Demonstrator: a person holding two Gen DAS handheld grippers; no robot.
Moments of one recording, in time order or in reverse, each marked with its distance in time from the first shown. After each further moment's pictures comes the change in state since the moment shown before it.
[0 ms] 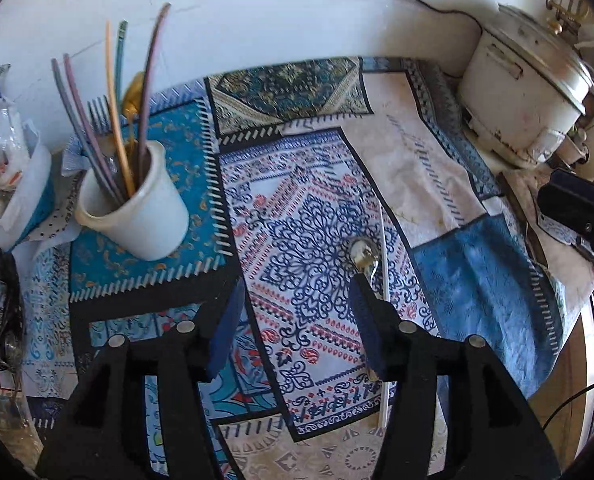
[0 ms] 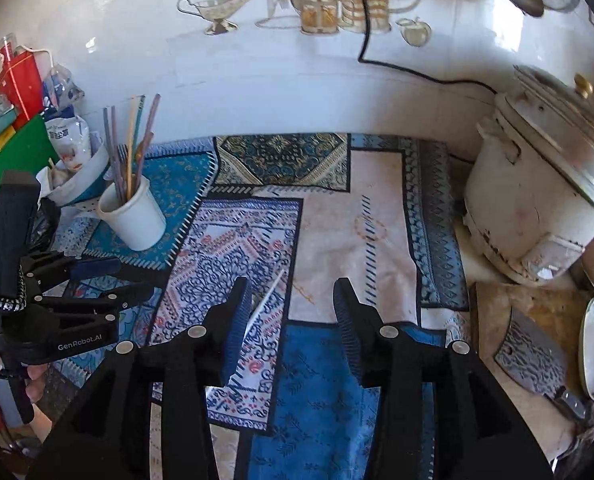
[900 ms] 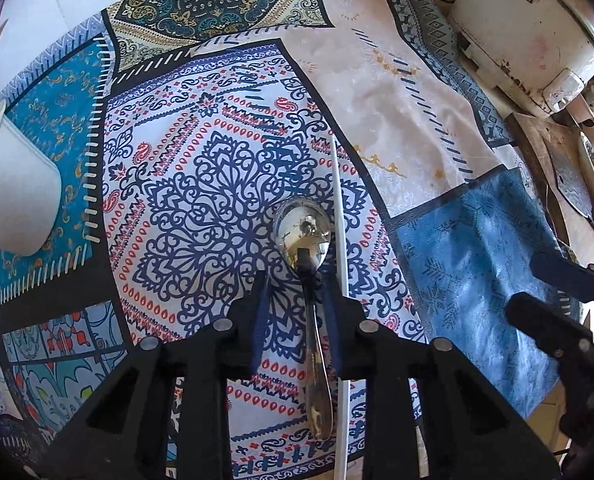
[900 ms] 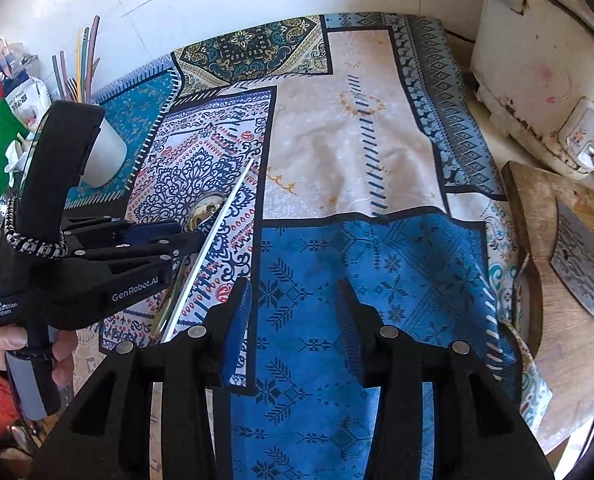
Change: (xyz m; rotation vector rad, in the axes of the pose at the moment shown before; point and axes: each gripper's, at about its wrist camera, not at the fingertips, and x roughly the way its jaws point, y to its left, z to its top) left arm 0.095 -0.050 0.001 0.045 0.175 -0.084; right arm 0.060 -0.025 -0.058 0.127 0.220 0.052
